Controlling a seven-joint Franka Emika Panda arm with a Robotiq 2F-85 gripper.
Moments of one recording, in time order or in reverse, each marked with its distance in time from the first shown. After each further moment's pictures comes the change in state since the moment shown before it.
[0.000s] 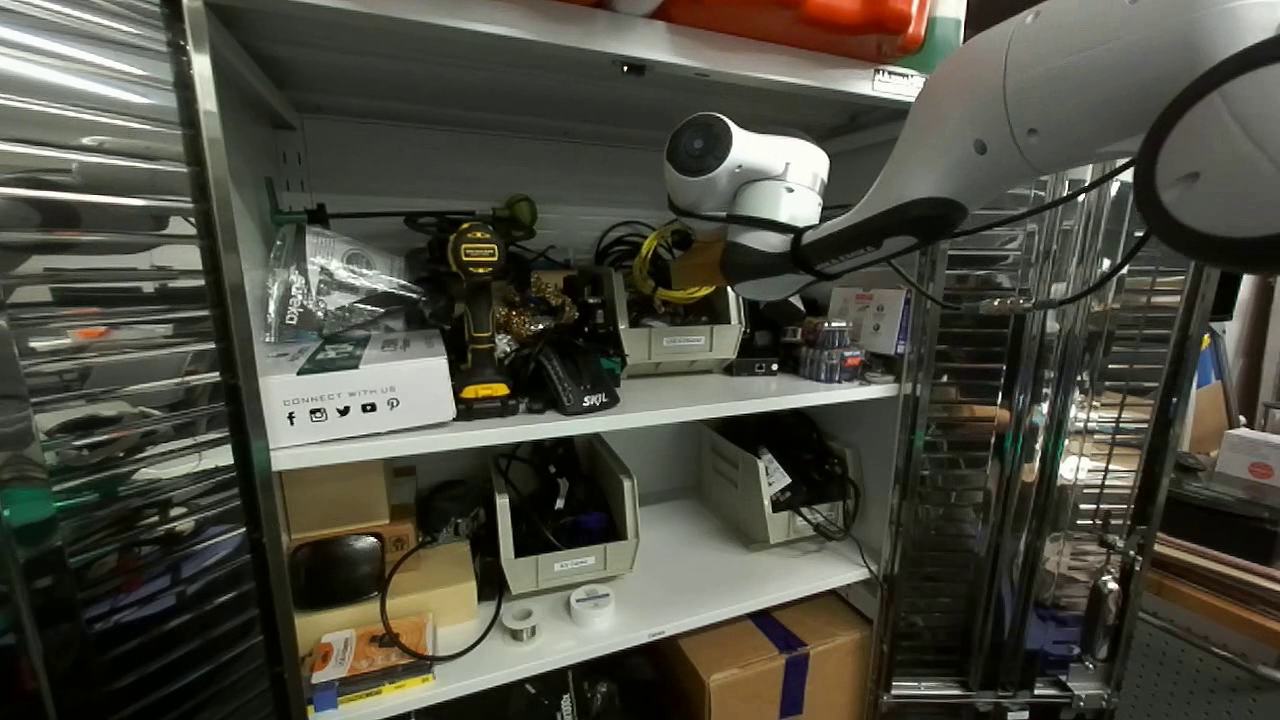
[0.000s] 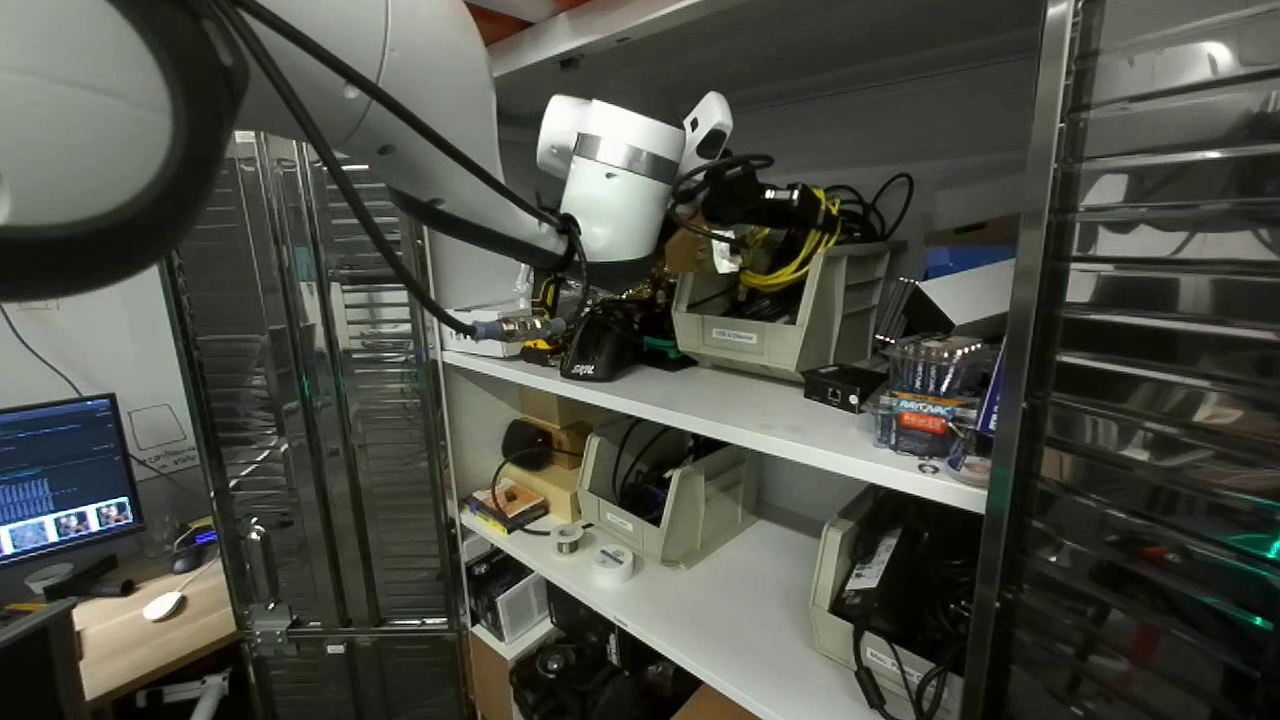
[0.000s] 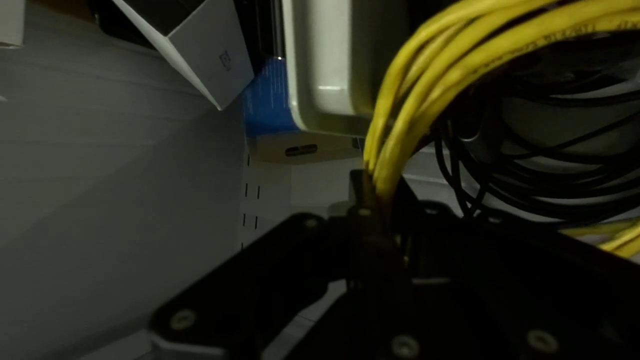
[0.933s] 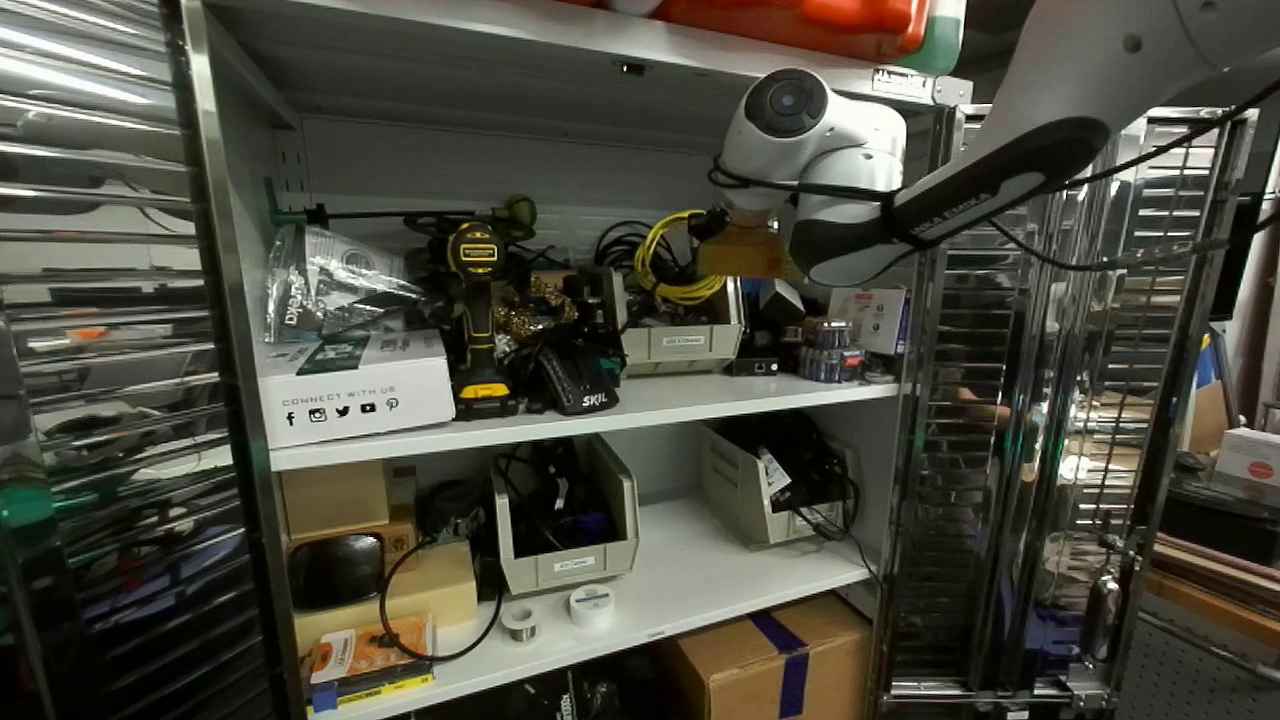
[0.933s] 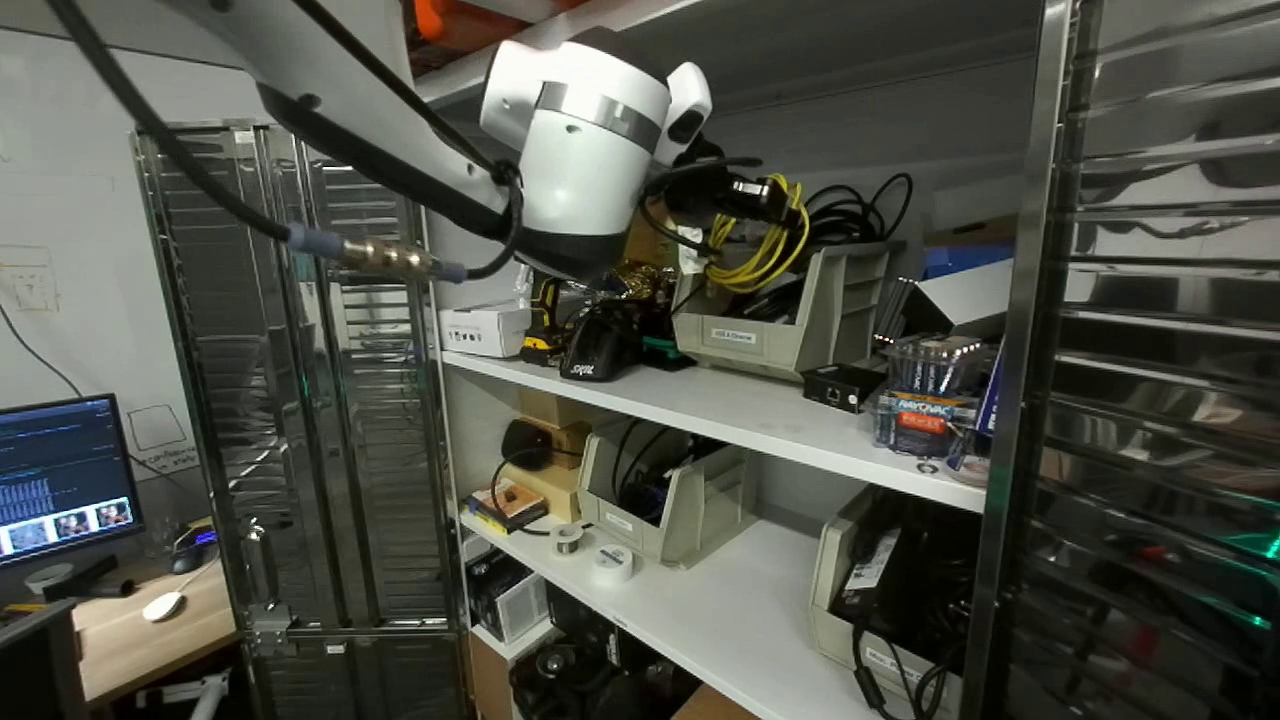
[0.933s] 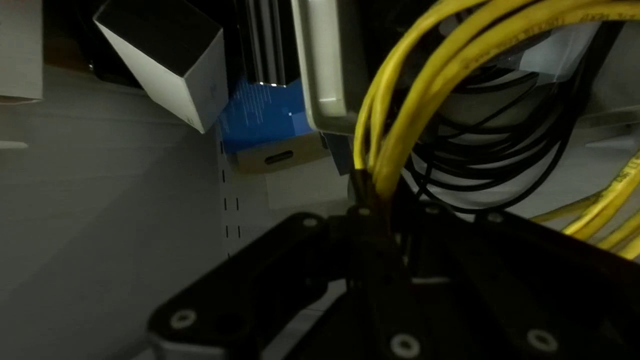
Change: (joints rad) arm -0.025 -0.295 -0.010 -0.409 -0.030 0.260 0.148
